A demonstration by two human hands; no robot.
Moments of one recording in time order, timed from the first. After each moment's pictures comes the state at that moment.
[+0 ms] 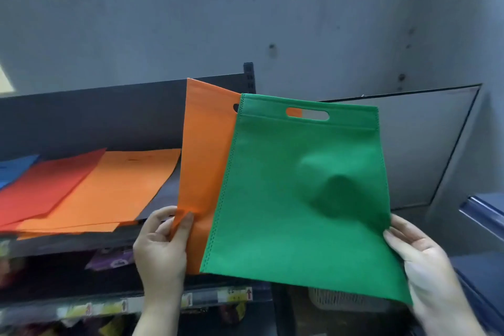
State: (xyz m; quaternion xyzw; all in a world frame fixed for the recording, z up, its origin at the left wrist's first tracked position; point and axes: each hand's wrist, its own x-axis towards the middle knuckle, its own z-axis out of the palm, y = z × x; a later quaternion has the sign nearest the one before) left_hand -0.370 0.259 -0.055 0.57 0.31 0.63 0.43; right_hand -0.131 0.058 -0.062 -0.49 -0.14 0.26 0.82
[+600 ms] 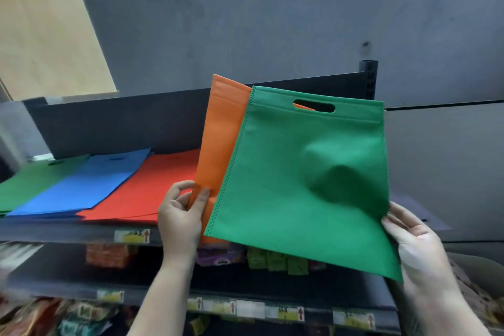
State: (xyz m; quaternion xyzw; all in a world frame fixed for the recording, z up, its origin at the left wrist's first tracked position) left_hand -0.546 0.422 -0.013 0.58 0.35 0.63 0.38; right_hand -0.296 0.261 -0.045 -0.44 -0.20 0.32 0.82
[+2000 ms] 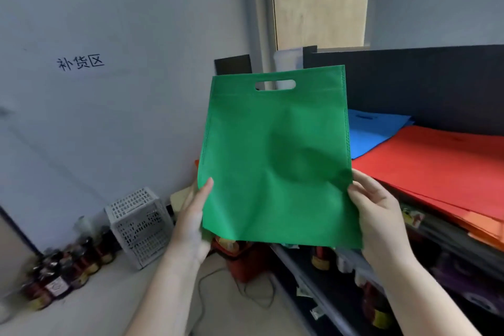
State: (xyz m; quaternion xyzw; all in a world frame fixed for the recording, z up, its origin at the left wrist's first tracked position) left_hand -0.923 0.366 -0.014 0.27 0.46 0.75 0.39; right_hand -0.695 0.451 -0.027 -0.35 -0.48 0.55 0.58
